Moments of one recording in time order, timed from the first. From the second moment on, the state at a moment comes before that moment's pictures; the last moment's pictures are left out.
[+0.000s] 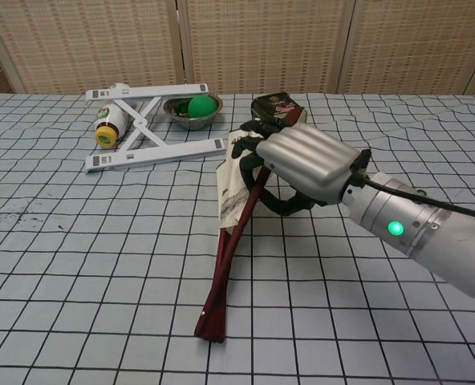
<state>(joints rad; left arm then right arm) -0.09 -1.25 0.00 -1.46 1.52 1.40 0.07 0.73 -1.85 0.13 -1.08 -1.64 1.14 -0.23</state>
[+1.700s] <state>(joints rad) -0.28 -1.85 -0.22 -1.45 1.43 1.52 -0.24 1.15 -1.83 0.60 -1.67 -0.71 1.20 -0.55</state>
